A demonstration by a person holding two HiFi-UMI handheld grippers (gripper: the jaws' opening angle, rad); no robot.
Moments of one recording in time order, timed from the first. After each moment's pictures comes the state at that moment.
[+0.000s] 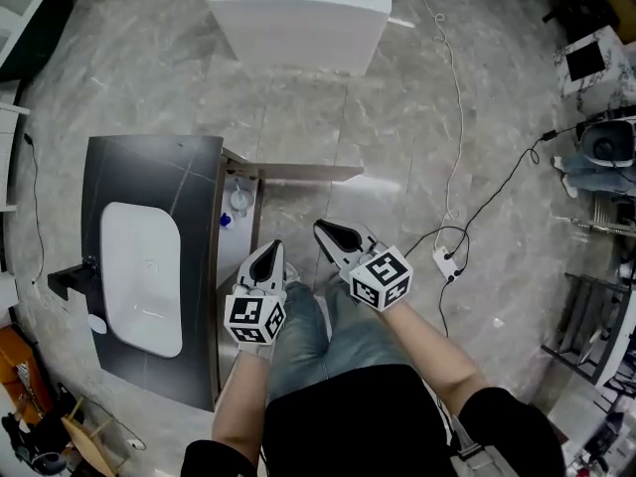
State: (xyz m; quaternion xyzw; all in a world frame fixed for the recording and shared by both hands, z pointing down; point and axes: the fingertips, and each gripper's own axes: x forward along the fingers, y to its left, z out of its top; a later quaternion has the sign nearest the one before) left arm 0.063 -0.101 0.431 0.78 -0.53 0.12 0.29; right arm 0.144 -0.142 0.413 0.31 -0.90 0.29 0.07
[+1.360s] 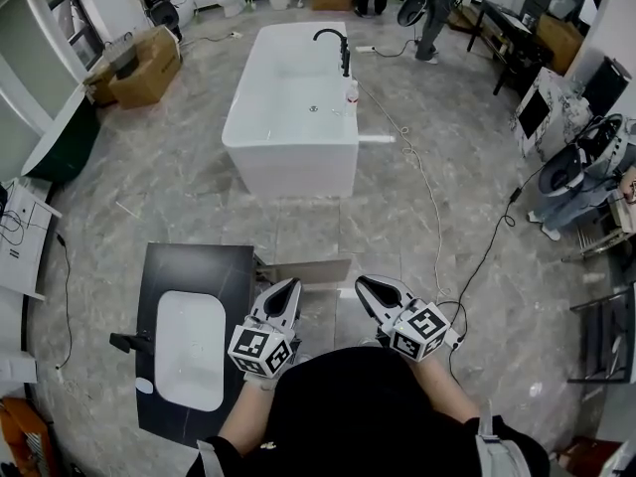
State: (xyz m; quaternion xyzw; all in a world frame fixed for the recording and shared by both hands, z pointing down) left arm 0.105 -0.122 0.143 0.89 -0.43 0.00 0.16; right arm 0.233 -0.109 0.144 0.39 -0.91 0.16 -0.01
